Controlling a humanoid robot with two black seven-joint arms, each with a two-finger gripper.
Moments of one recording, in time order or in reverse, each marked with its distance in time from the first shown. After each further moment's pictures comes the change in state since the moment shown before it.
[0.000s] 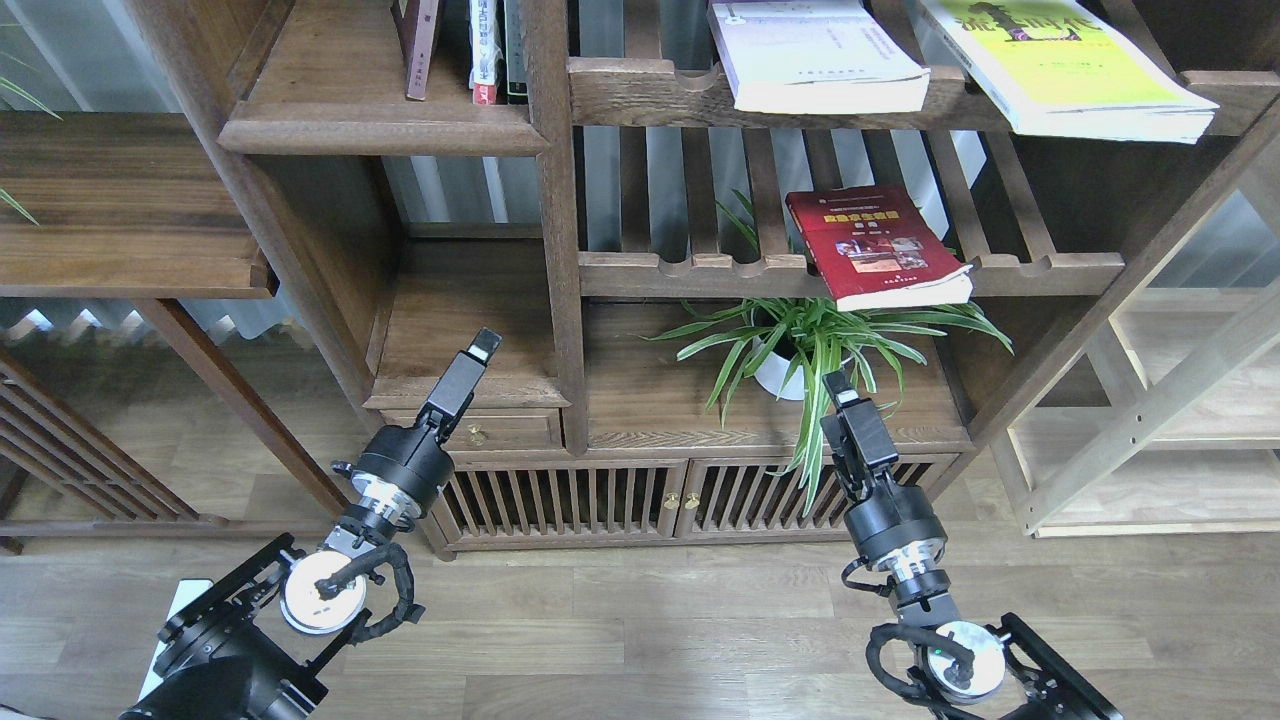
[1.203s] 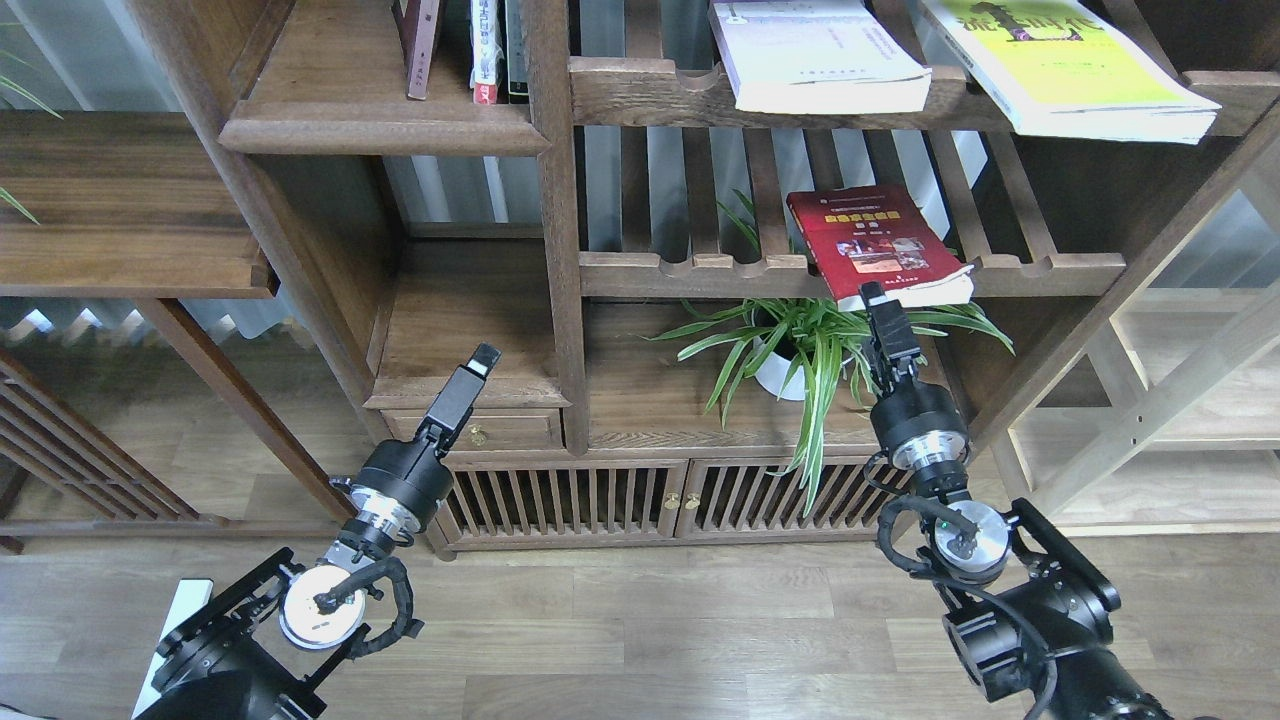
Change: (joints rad) left arm 0.027 0.000 0.003 -0.004 0.000 0.000 0.000; right arm 0.268 -0.008 0.072 -0.192 0.044 -0.170 0.002
